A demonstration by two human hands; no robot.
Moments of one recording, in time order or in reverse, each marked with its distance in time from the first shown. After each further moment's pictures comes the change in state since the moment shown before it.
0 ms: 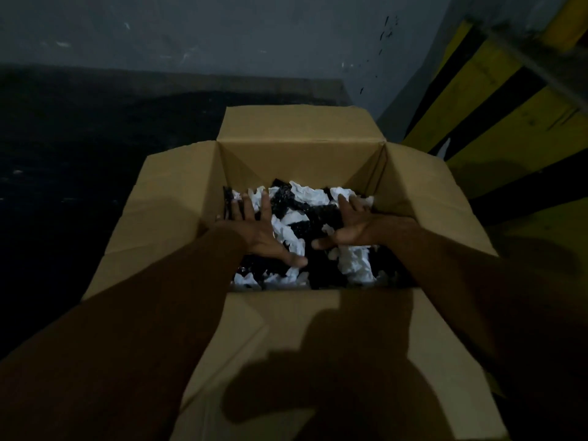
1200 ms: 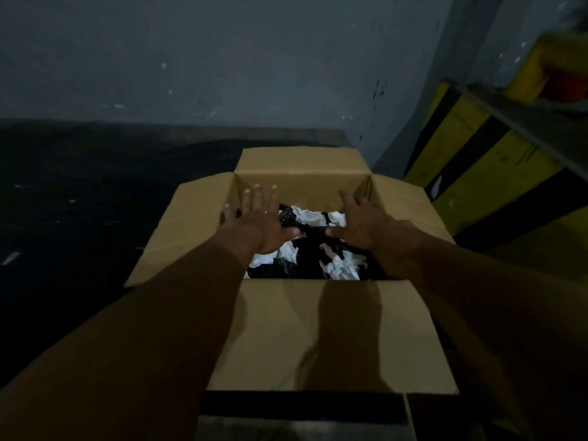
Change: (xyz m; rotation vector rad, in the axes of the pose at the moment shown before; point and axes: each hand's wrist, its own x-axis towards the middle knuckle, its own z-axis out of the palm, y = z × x) left_hand -0.083 0.027 -0.023 0.034 0.392 -0.011; right_hand -0.081 -0.005 -0.024 -0.062 0.418 -0.159
